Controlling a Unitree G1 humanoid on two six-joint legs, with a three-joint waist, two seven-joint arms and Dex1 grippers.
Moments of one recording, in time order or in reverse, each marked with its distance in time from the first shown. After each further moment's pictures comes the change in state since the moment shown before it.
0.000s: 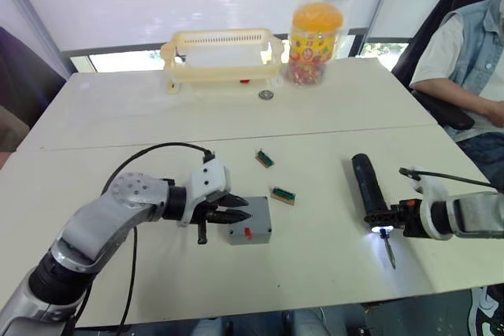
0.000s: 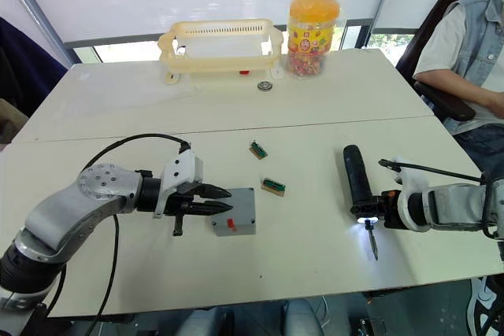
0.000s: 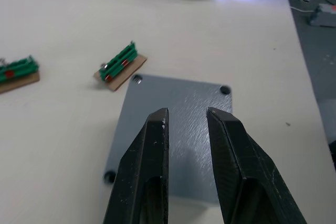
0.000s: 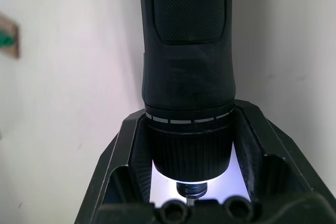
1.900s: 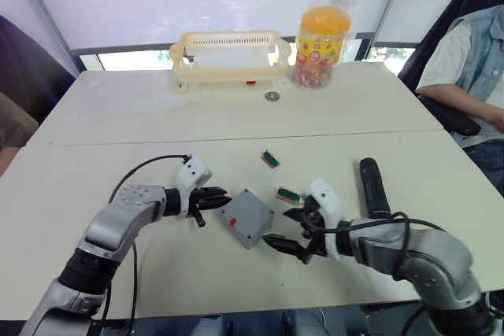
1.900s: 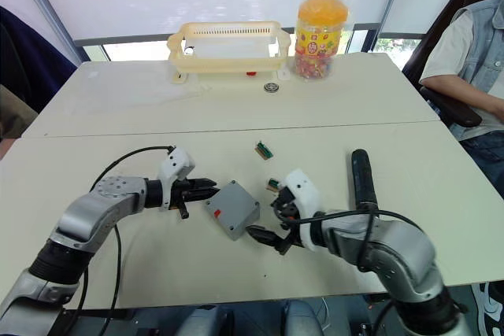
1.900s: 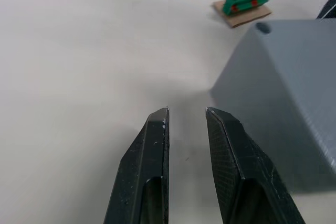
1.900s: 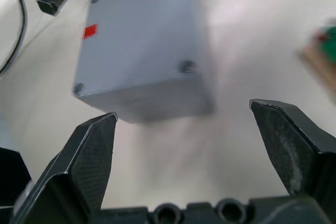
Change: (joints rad) left arm 0.055 -0.131 0.072 0.395 0.083 -0.114 0.103; right arm 0.121 0.460 0.180 -0.770 -0.789 -0.193 0.608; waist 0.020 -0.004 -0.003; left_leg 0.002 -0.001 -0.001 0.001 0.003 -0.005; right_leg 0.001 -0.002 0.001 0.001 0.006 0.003
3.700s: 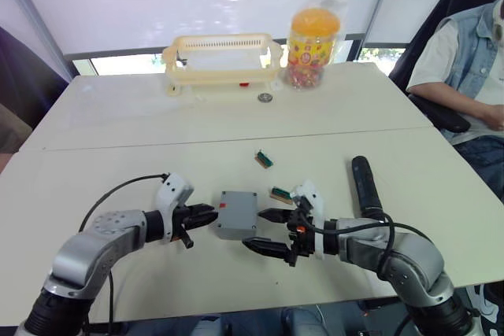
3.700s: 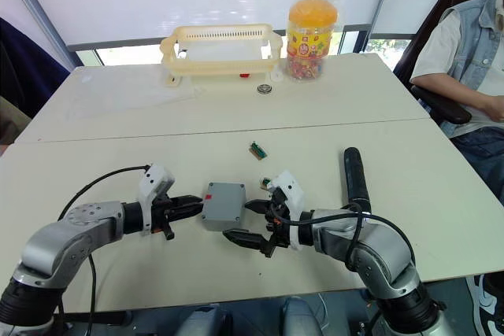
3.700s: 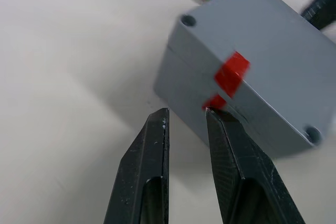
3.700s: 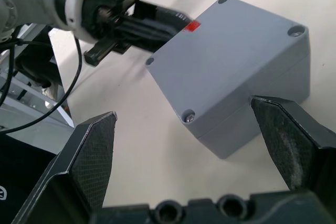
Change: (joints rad) left arm 0.245 0.049 0.126 -0.263 -0.159 0.156 0.091; right arm -0.004 0.097 0.152 0.162 -0.116 -0.274 0.235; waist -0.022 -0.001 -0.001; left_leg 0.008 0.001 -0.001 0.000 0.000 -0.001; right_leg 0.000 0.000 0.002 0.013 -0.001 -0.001
